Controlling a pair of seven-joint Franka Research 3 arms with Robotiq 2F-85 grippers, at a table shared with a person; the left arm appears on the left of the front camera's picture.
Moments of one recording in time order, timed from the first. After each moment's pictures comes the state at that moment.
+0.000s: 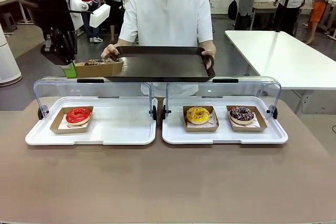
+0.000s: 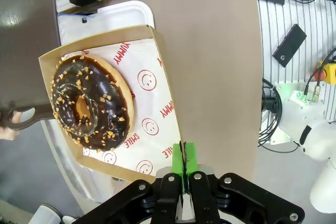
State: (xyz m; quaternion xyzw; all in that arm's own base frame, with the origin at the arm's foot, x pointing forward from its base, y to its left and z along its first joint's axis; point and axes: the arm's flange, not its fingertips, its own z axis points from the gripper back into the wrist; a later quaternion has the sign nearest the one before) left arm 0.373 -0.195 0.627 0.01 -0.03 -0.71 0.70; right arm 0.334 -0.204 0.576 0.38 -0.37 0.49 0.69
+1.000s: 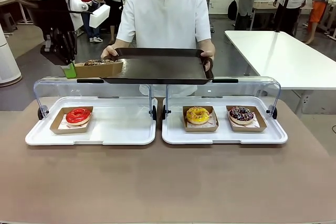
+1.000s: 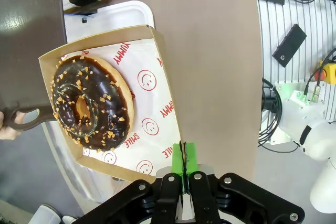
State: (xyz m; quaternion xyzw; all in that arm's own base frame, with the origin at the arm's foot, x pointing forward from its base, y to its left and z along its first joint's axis) left arm 0.373 -0.195 0.627 0.01 -0.03 -0.71 0.70; right arm 0.334 -0.204 0.576 0.38 -0.37 0.49 0.69
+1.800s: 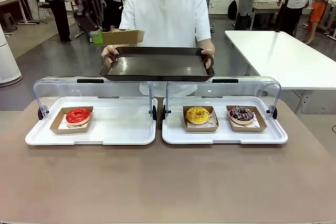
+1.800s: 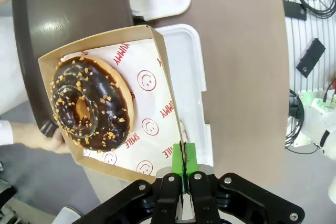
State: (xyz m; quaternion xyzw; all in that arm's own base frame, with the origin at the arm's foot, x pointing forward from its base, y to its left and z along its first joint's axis) left arm 0.439 -0.254 0.687 0.03 -0.07 -0.73 0.68; right arm 0.334 -0.204 0.576 0.38 -0.37 0.49 0.69
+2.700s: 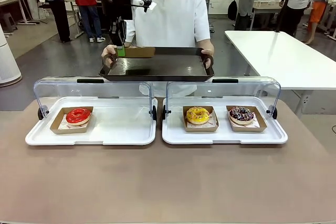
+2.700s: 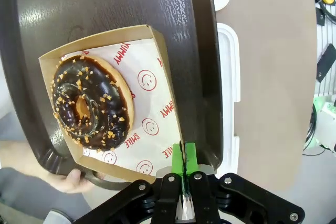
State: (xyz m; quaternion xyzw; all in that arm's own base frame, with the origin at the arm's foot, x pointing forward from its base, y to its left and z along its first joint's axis) left arm 0.566 -0.286 0.610 0.01 -0.01 -0.72 0.69; right arm 0.334 -0.204 0.576 0.38 -0.37 0.49 0.69
